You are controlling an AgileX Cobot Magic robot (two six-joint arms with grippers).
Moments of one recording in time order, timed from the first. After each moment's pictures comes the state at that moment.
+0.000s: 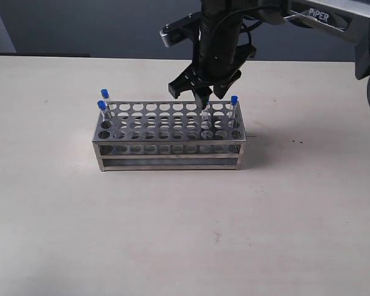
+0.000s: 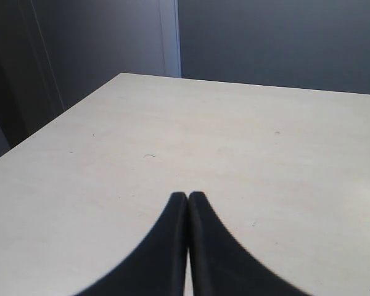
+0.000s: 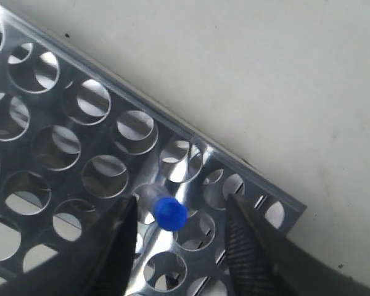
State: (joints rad) left arm 0.14 0.00 0.00 0.08 0.30 -0.07; right arm 0.69 2.21 -1.97 -0.08 1.22 -0.06
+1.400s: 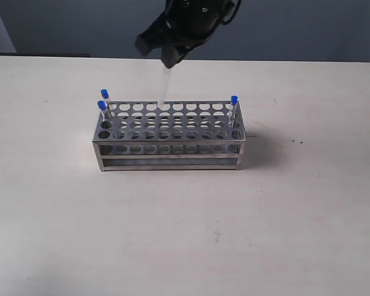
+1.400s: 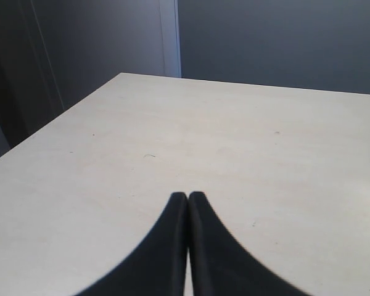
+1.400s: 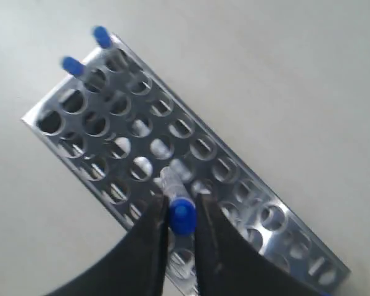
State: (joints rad) left arm 0.14 0.00 0.00 0.08 0.30 -0.07; right arm 0.75 2.02 -1.96 0.15 1.13 -0.26
